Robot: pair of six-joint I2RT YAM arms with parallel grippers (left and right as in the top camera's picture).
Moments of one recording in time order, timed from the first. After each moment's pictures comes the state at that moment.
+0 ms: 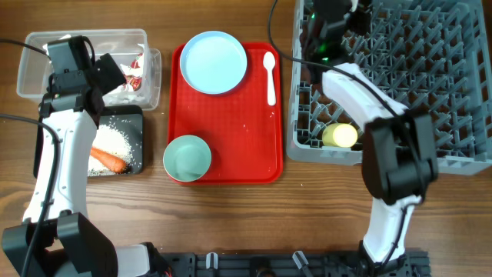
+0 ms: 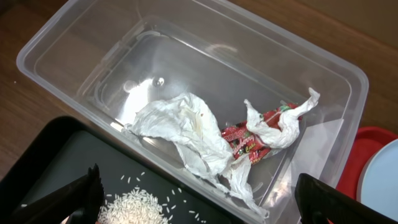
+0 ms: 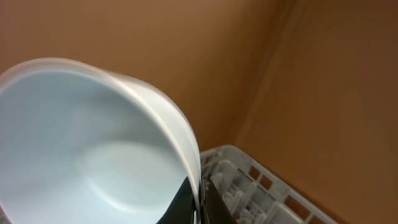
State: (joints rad) left arm 0.19 1.54 1.21 -0.50 -0.24 -0.29; right arm 0.30 2.11 1.50 0.69 1.13 -0.39
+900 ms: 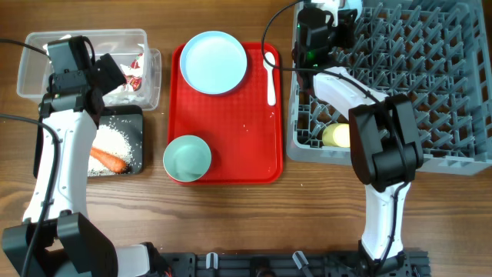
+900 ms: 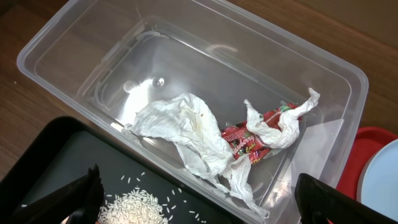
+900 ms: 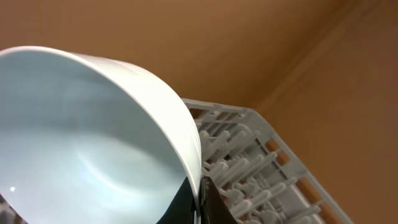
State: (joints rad) left arm 0.19 1.54 1.21 -0.50 -0.24 -0.29; right arm 0.31 2.22 1.50 0.46 1.08 -0.36
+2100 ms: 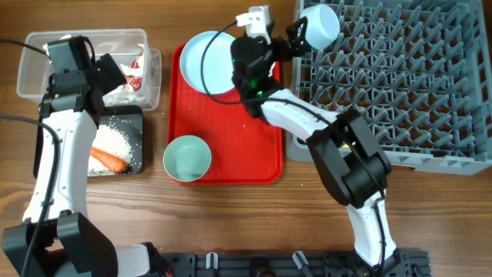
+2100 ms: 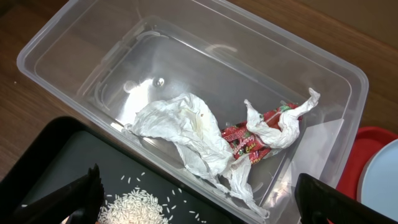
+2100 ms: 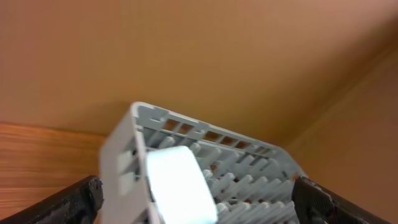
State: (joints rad) left arm 0.19 1.54 1.21 -0.50 -0.24 -0.29; right arm 0.63 2.22 1.50 0.62 1.18 -0.51
